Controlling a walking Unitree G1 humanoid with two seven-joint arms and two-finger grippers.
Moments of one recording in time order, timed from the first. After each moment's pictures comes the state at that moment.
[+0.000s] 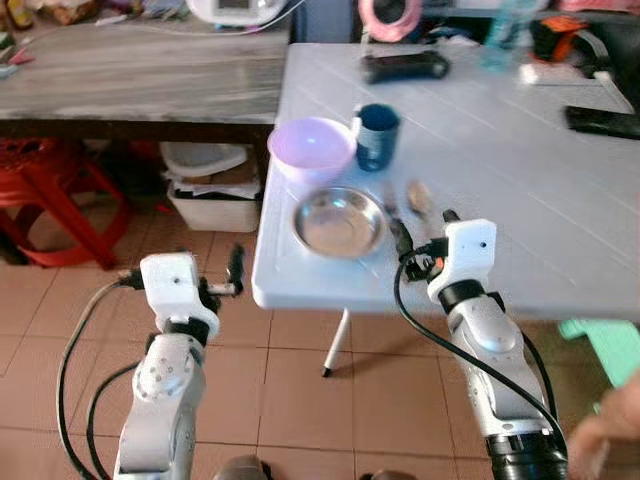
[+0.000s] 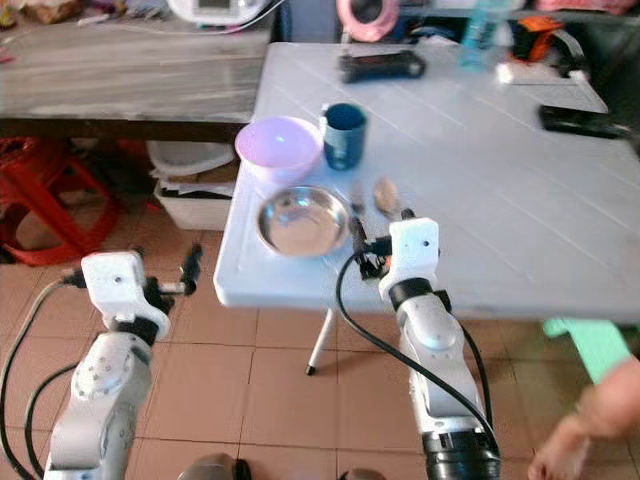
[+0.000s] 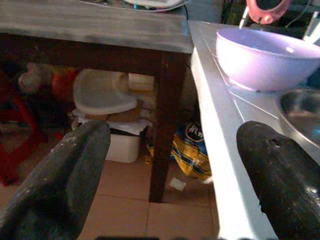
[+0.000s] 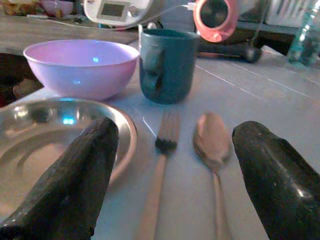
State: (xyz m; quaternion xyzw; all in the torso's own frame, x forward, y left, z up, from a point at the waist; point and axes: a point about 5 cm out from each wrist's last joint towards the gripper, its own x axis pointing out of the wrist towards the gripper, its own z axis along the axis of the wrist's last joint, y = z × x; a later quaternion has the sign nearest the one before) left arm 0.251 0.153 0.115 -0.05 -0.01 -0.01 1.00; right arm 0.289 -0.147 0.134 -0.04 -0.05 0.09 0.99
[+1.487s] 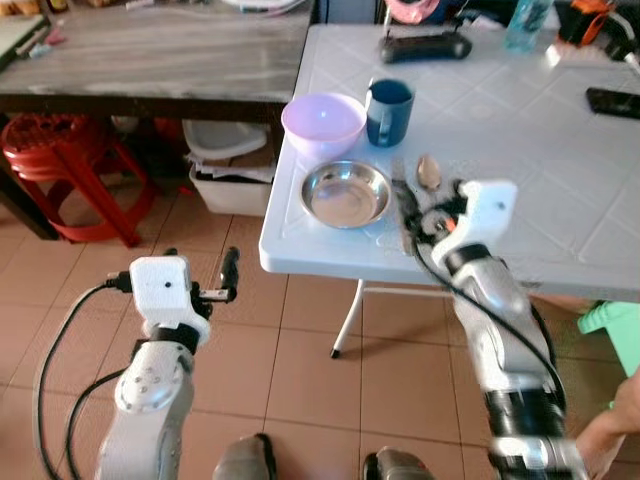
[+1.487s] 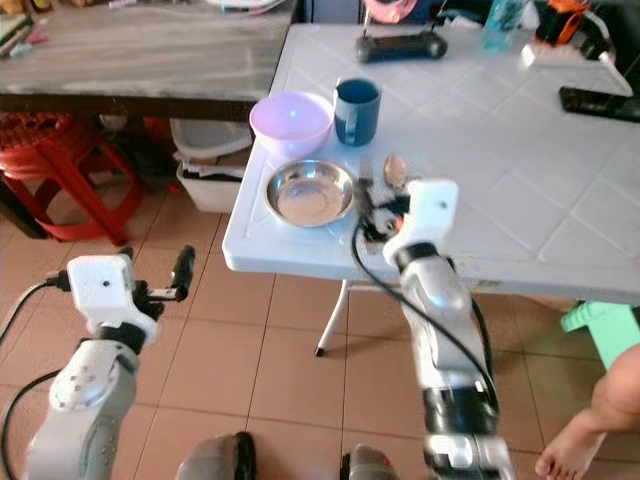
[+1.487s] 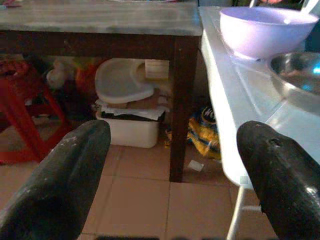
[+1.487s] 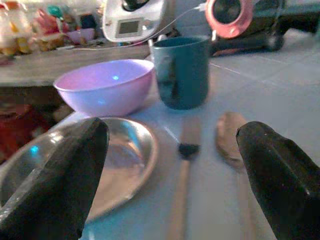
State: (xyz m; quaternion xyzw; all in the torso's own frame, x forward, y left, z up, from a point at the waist) left arm 0.233 0.162 0.127 -0.02 0.00 -0.01 1.00; right arm 0.323 -0.150 0.162 0.06 -0.06 0.10 0.99
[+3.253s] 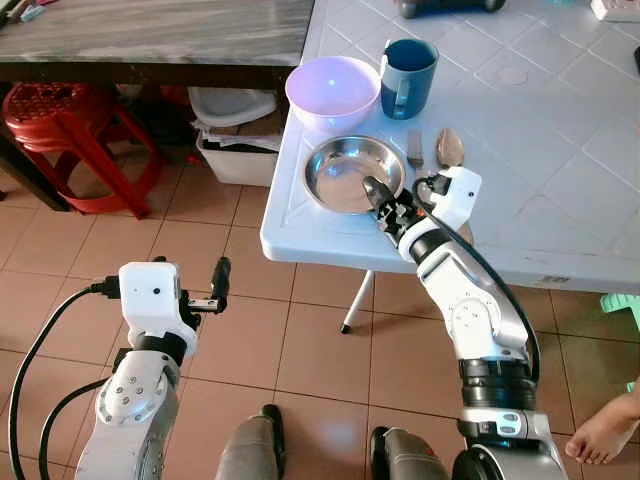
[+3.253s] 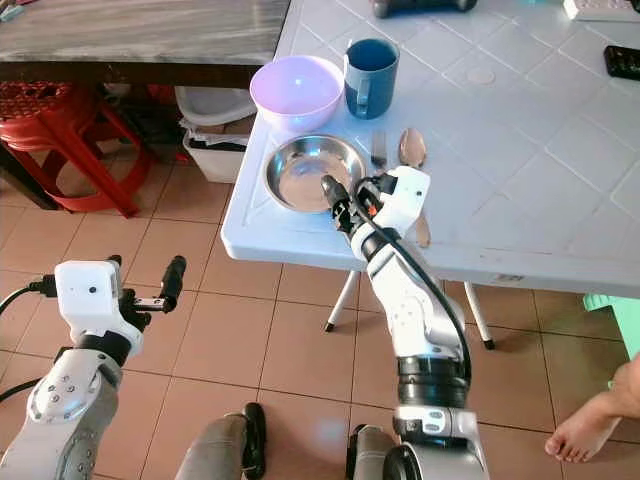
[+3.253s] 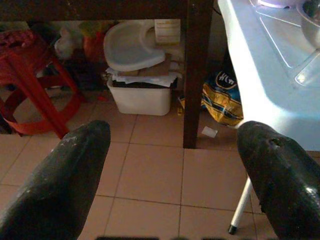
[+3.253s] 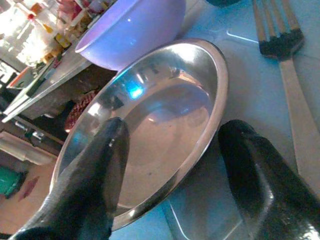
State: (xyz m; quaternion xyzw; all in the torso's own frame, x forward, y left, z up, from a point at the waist) left arm 0.221 0.169 0.132 0.00 0.03 -0.01 1.00; right arm 0.335 -0.115 0.162 0.27 0.05 0.16 0.95
